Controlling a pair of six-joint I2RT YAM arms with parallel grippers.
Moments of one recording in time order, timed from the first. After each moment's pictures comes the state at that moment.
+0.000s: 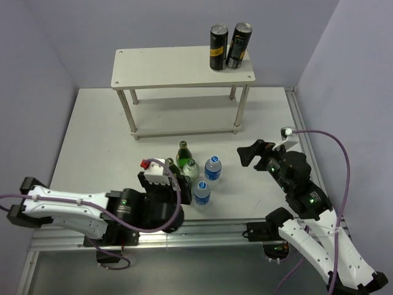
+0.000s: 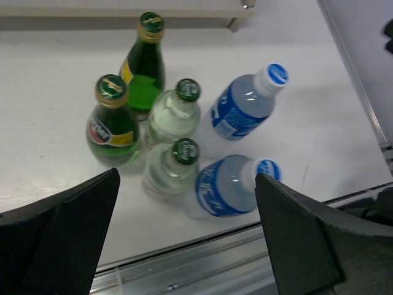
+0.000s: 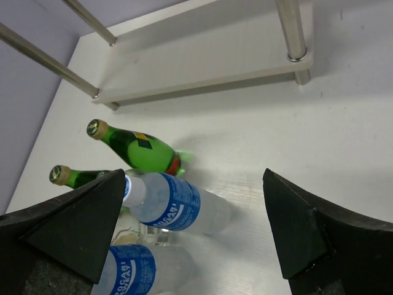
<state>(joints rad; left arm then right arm) -1.62 1.04 1.03 -0.86 -1.09 -1.18 0.46 0.48 0.73 -0.49 0.12 0.54</state>
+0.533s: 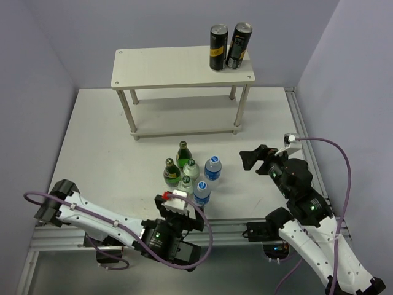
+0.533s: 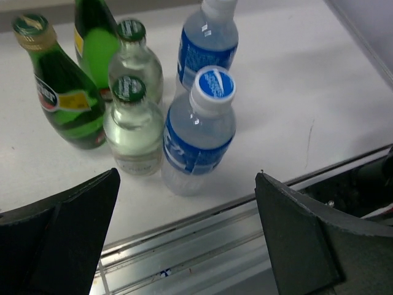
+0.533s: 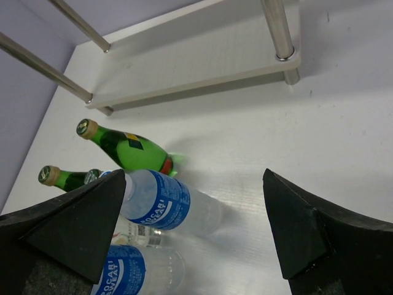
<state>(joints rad) -1.91 1.39 1.16 -1.15 -1.30 -1.61 0.47 0.40 0.66 -0.49 0.16 0.54</state>
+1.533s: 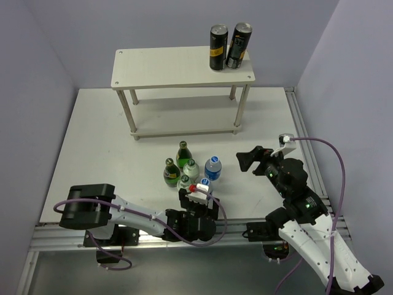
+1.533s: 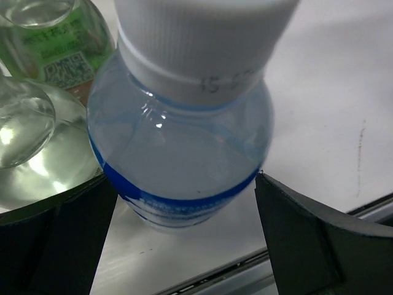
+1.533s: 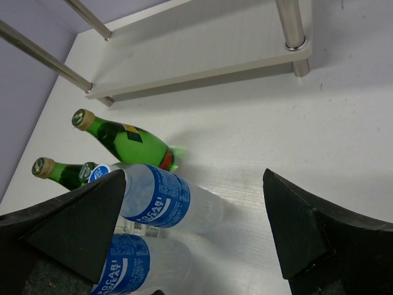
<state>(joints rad) -1.64 1.58 0.76 0.09 -1.13 -0.88 0.47 0.41 0.59 -0.43 0.12 0.54</state>
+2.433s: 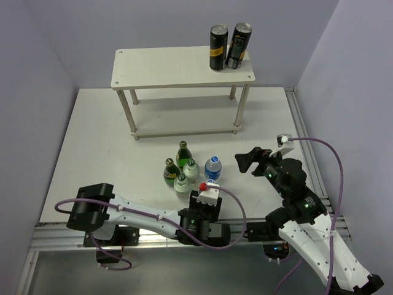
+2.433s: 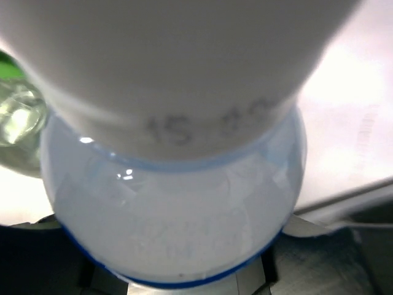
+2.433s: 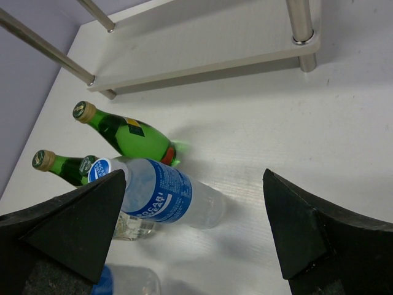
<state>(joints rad) -1.67 1.67 1.07 -0.54 -1.12 -1.15 0.47 0.41 0.58 -0.43 0.09 0.53</state>
